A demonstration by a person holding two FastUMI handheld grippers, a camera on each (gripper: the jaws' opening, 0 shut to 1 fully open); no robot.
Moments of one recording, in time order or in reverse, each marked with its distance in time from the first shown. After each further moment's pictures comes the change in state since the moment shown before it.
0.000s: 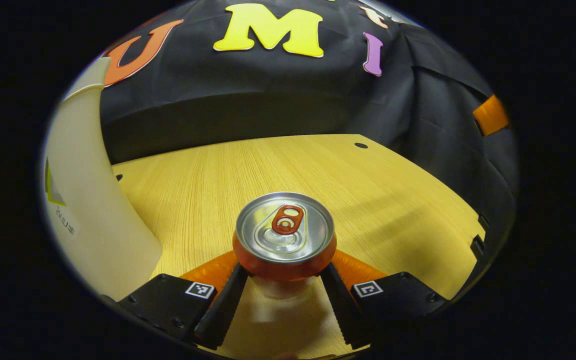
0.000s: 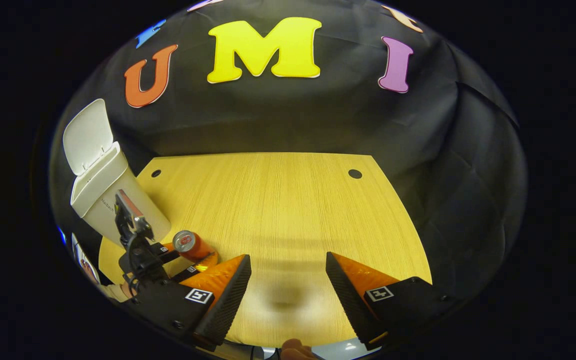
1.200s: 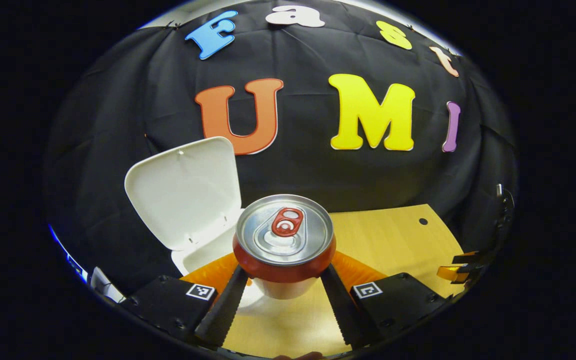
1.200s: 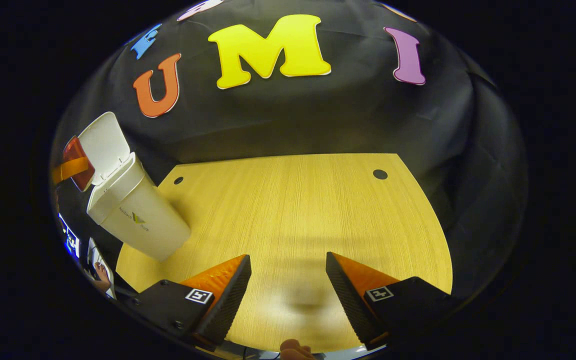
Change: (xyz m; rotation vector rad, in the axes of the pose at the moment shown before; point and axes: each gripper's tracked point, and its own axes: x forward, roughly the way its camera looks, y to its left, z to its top) left arm -0.240 0.161 0.226 -0.104 -0.144 0.493; right arm 0.024 0.007 0.017 0.037 0.002 0.187
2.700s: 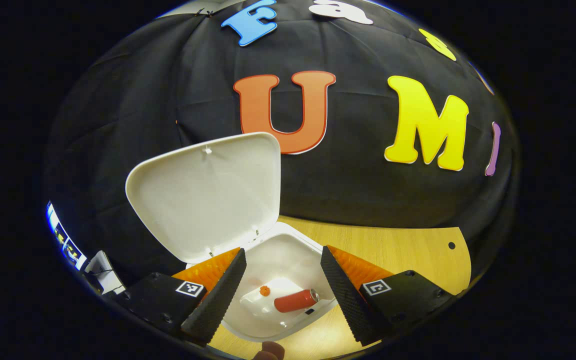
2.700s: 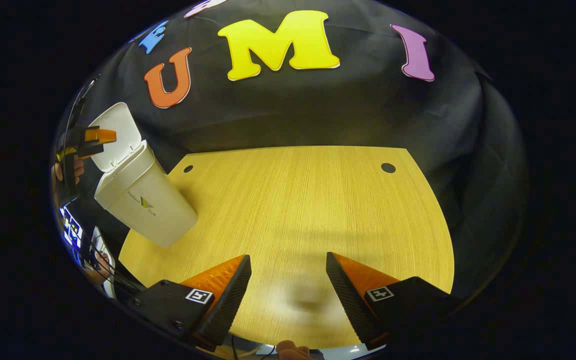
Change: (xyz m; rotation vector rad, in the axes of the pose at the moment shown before) left arm 0.041 0.041 0.021 -0.124 0.012 0.171; right arm -0.011 -0.013 -0.031 -0.037 0.050 0.059
